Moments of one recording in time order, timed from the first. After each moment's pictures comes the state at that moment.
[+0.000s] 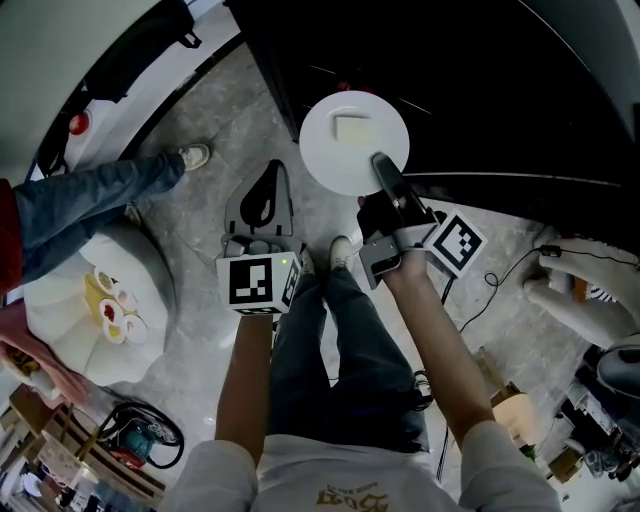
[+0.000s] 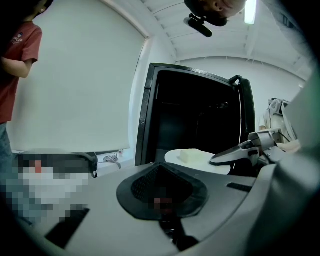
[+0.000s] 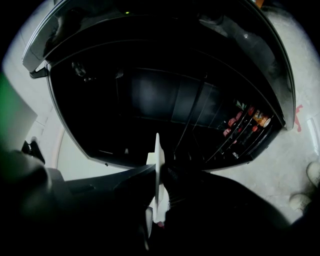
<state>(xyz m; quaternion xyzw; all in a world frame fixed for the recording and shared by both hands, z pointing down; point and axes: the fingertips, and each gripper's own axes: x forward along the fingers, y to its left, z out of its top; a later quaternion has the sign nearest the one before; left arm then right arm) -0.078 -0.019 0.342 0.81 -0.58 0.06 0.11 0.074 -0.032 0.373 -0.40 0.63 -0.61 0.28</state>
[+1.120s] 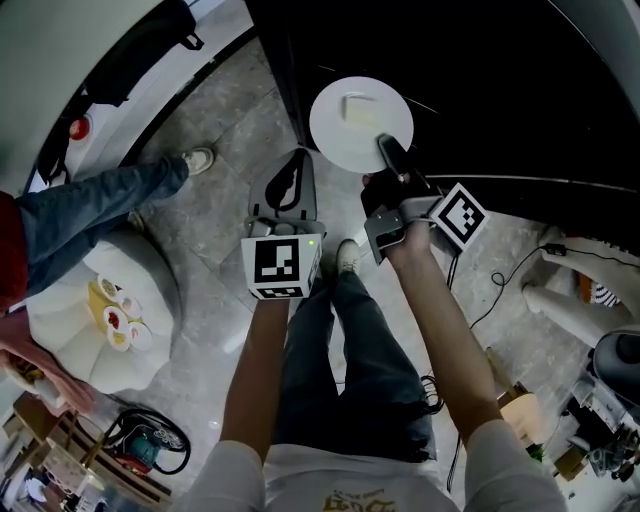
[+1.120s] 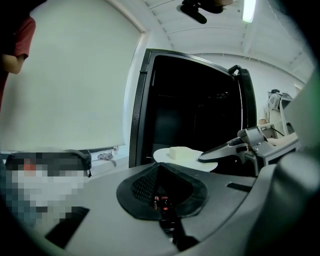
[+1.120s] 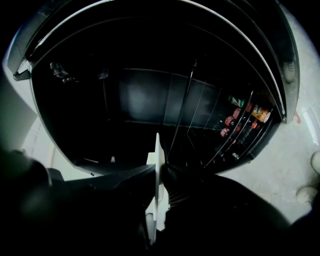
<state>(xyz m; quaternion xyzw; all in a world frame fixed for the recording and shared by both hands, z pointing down) -0.063 -0.048 0.374 0.82 -0.55 0.08 0.11 0.068 -0.073 0.407 -0.42 0.59 -0.62 0.30</state>
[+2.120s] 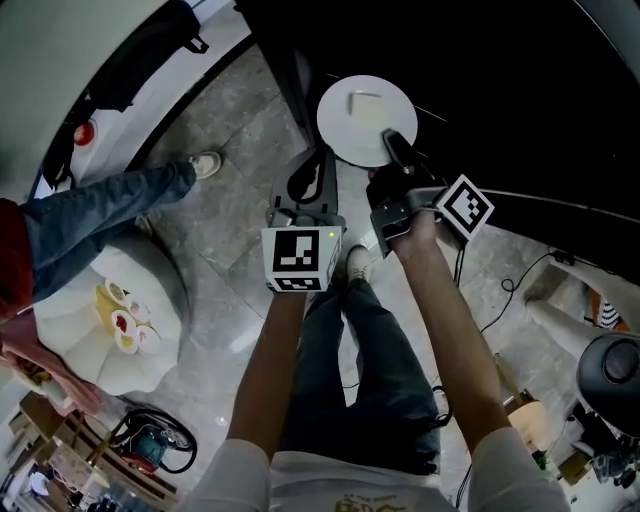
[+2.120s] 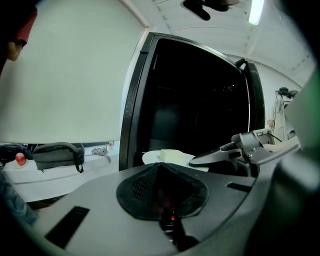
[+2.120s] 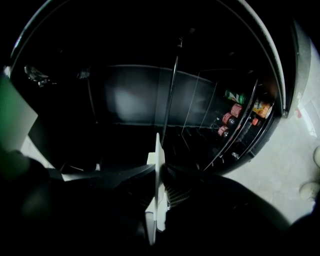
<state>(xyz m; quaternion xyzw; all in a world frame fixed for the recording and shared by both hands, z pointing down) -0.045 -0.090 0.402 0.83 -0.54 0.08 0.13 0.062 -0.116 0.442 -0.43 0.56 -0.64 0.30</state>
